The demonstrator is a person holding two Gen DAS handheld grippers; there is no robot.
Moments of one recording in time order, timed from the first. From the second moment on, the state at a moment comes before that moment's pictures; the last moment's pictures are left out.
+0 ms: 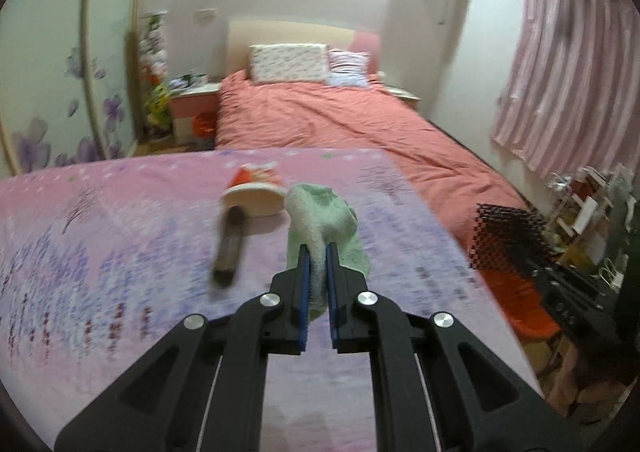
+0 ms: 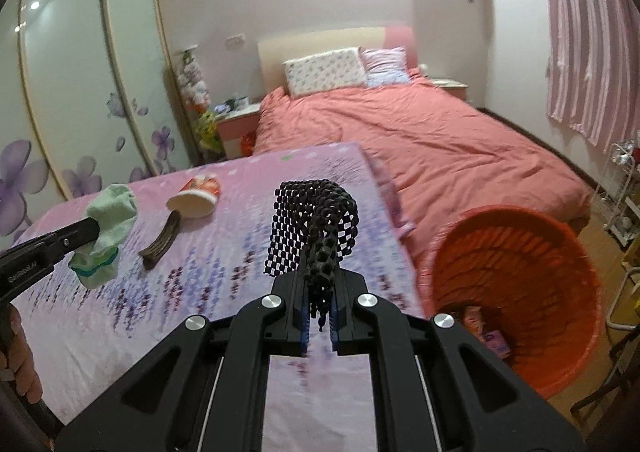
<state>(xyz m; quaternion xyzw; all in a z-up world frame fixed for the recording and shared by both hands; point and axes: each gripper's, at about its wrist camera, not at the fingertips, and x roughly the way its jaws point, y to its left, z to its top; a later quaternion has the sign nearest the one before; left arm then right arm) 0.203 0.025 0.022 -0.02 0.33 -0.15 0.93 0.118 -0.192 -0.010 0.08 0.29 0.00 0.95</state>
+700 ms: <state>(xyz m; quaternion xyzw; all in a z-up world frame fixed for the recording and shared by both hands) 0.195 -0.177 0.016 0.01 0.34 -0.33 0.88 0.097 -0.328 -0.027 0.14 0.27 -0.13 0.95</state>
